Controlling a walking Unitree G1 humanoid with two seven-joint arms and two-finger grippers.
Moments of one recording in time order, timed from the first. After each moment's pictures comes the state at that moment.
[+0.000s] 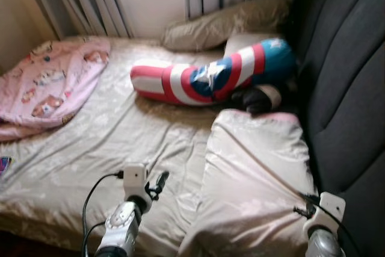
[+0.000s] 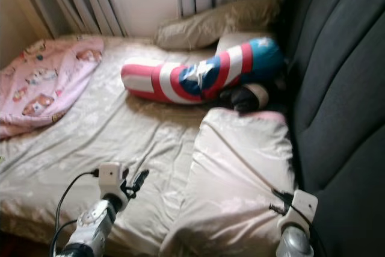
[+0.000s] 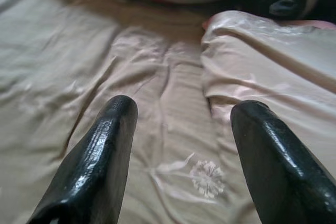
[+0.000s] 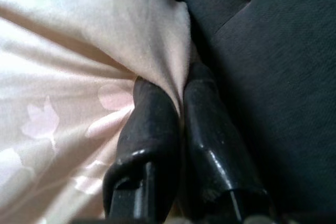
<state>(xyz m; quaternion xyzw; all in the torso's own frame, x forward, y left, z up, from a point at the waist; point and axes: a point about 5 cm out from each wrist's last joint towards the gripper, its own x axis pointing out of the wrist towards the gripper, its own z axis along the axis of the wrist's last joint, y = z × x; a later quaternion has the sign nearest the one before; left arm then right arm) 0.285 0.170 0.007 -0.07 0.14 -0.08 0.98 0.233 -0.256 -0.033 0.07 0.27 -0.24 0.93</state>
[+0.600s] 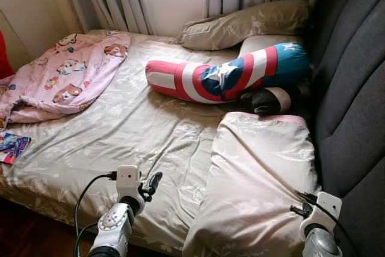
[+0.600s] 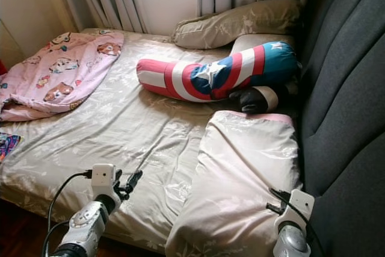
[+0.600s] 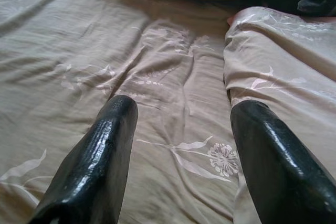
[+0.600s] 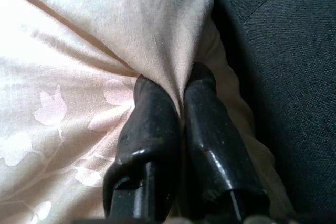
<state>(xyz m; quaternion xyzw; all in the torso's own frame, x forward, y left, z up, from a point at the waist) 0.284 0.176 0.006 -0.07 0.14 -0.07 0.98 0.232 -0.245 -0.039 0.09 0.29 -0.22 0.93</state>
